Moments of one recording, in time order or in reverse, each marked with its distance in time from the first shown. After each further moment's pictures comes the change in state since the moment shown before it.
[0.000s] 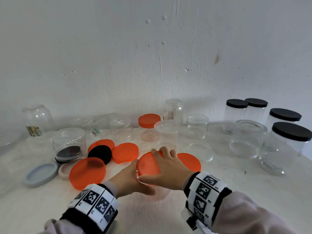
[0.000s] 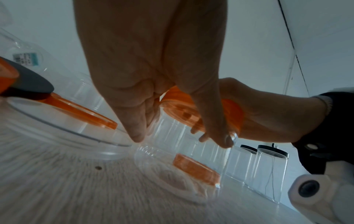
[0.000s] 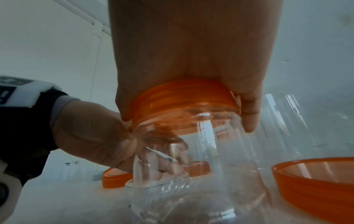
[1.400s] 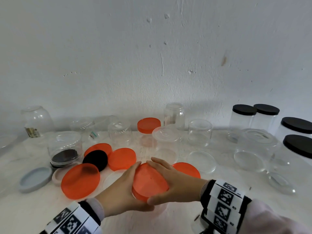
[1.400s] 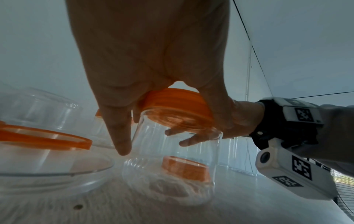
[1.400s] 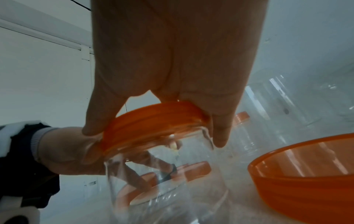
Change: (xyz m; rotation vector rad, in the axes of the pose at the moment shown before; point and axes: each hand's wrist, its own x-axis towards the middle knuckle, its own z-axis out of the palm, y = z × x) left_hand -0.015 0.025 -0.001 0.128 -0.004 0.030; right_hand 0.005 0.049 -0.017 0.252 -0.298 -0.226
